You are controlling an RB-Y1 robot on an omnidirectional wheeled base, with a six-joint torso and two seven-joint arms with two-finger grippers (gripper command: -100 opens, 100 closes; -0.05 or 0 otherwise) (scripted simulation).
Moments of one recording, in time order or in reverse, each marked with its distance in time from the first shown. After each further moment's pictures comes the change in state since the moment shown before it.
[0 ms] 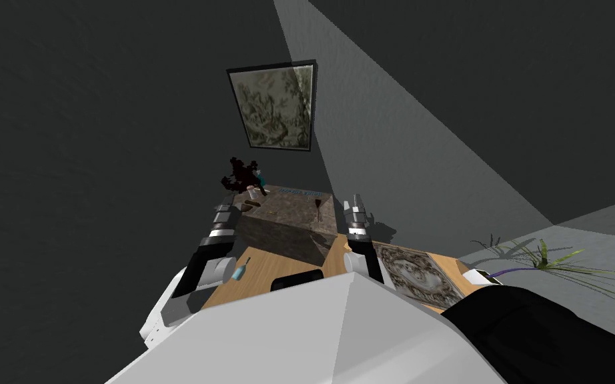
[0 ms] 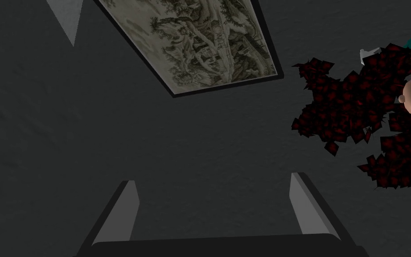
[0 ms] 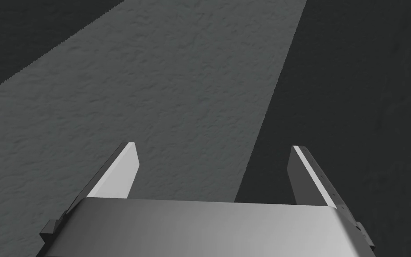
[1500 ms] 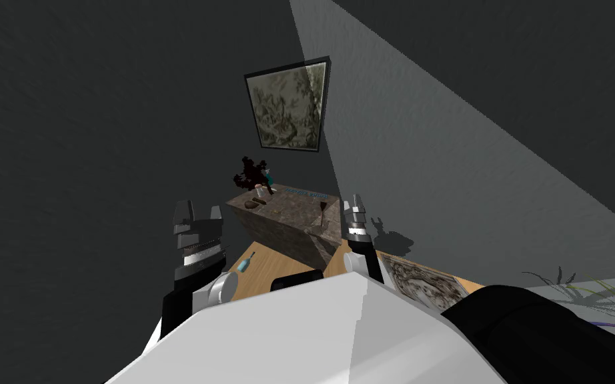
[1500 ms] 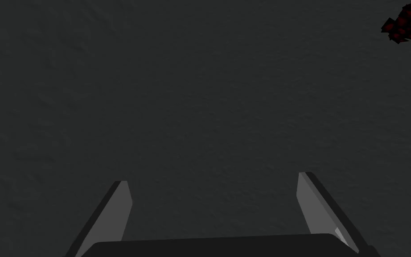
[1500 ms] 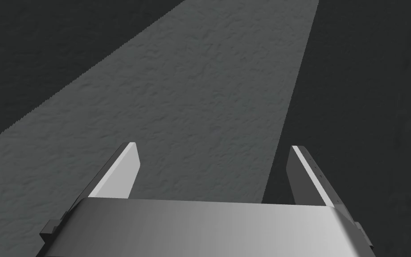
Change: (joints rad) left arm 0.206 -0.222 -0.010 -0.110 0.038 -0.362 -0.020; right arm 0.000 0.000 0.000 0.000 0.000 0.000 0.000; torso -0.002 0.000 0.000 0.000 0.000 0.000
